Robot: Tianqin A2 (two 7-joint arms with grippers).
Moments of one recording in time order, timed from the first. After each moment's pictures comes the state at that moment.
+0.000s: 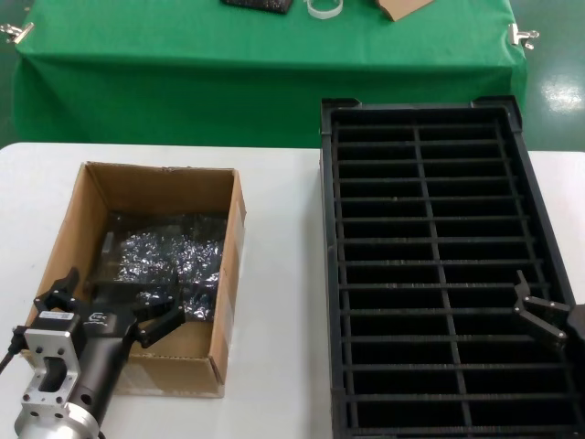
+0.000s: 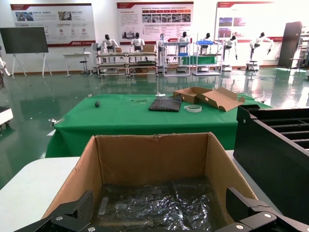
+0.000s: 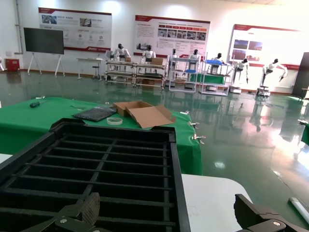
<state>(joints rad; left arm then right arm) -0.02 -0.31 1.63 -1.58 -1.77 -0.02 -0.04 0.02 0.32 -1.61 1.60 1.77 -0.01 0.03</state>
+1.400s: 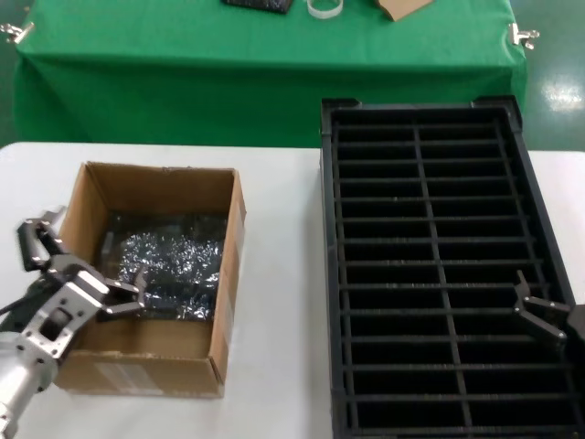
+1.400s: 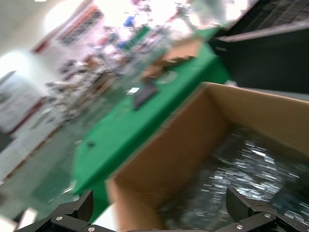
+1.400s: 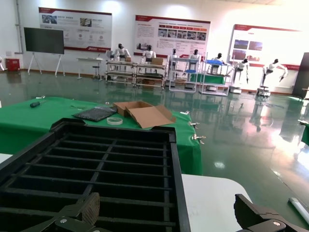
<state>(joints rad) -0.23 -0.34 1.46 -1.41 -1.32 0.25 0.24 0.02 0.32 -1.61 1.60 1.77 -0.01 0.03</state>
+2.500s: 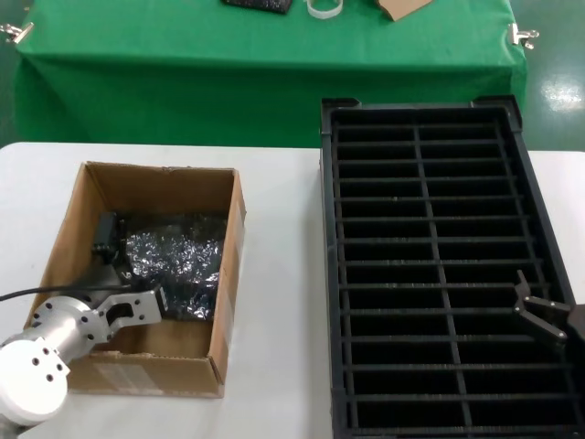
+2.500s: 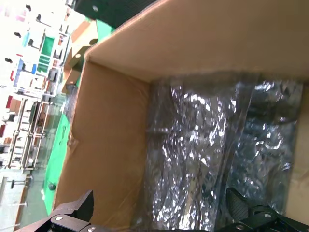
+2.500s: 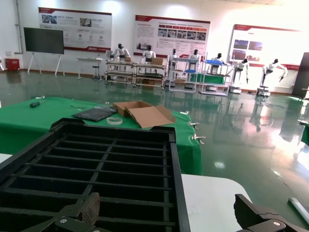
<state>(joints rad) -0.57 -0.46 1.87 -0.99 -1.10 0.22 0.40 0.02 0.32 -1.61 1.60 1.77 -0.01 0.03</state>
